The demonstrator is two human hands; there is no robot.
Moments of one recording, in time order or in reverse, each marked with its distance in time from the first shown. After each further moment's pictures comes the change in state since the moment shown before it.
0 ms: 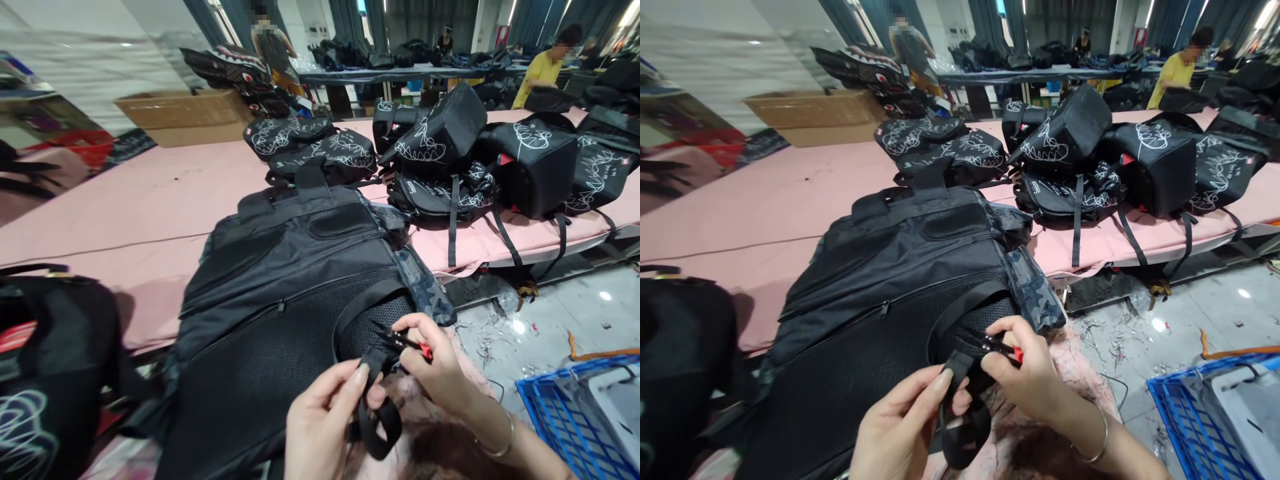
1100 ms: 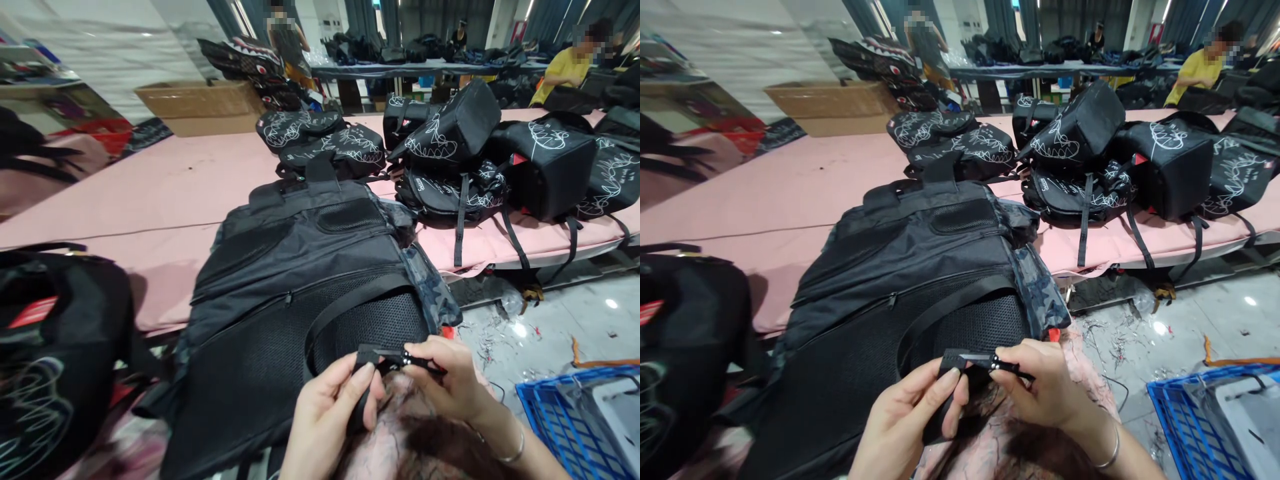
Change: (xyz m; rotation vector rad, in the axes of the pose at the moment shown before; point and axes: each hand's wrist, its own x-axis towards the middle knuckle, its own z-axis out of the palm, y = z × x) left_hand 0.007 0.003 -0.008 0.163 -0.294 0.101; right_hand -0.009 0.015 -0.018 -0.371 -0.004 -0.666
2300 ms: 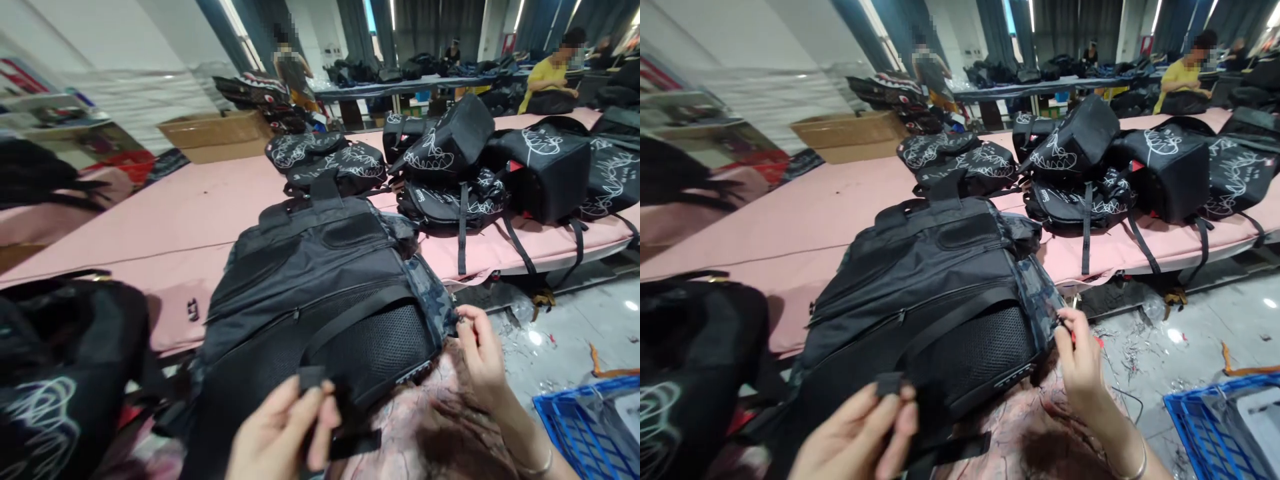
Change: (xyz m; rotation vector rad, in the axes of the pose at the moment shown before) left_hand -0.006 0.012 -0.045 0.013 0.341 -0.068; right_hand -0.008 0.025 -0.018 -0.144 0.290 0.575
